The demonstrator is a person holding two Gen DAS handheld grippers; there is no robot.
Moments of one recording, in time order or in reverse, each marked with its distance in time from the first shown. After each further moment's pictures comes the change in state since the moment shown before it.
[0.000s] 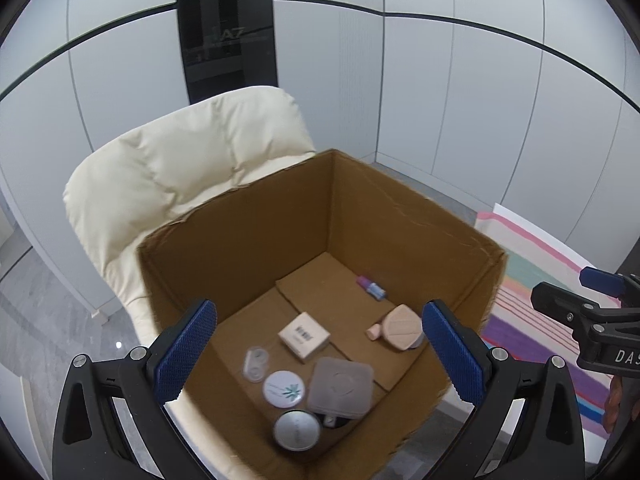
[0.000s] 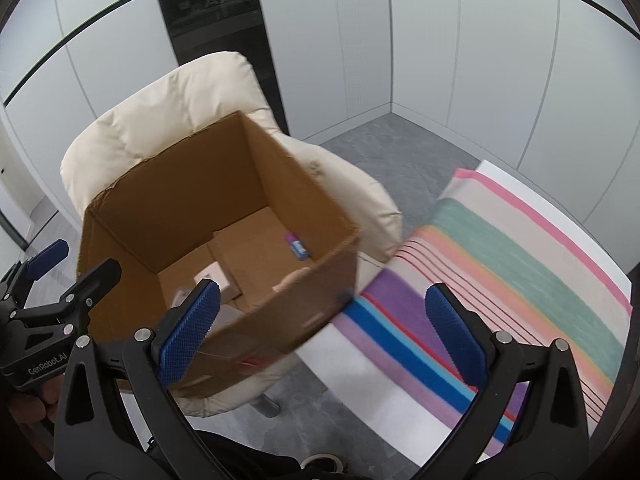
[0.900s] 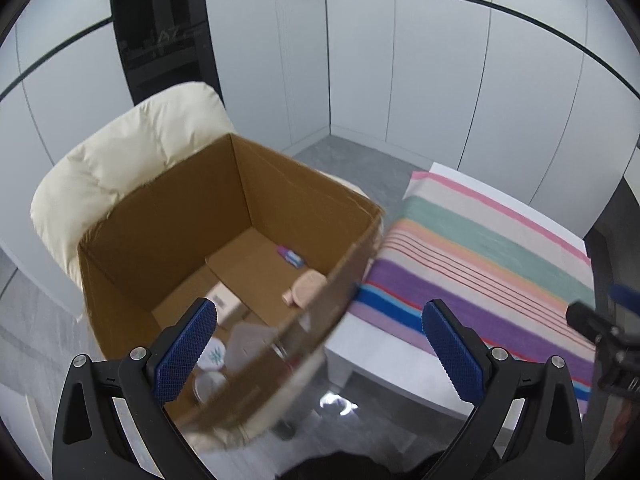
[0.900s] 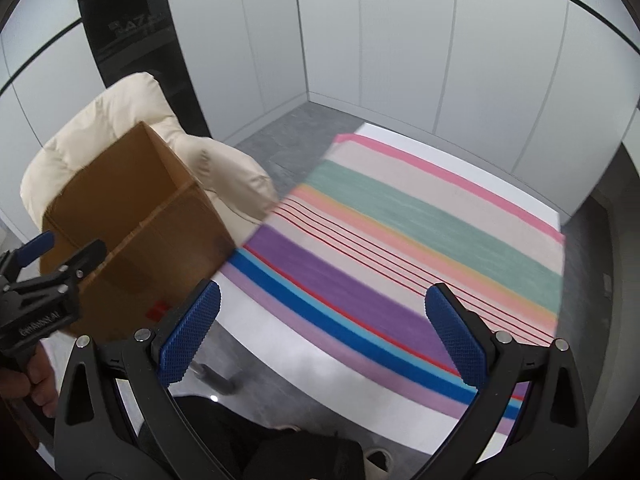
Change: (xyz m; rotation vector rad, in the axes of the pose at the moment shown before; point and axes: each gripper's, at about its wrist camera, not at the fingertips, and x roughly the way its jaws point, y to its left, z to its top) left arm -0.032 -0.114 -0.015 0.095 0.104 -0.069; right arm -0.086 -0.115 -0.067 0.153 0.026 -0.199
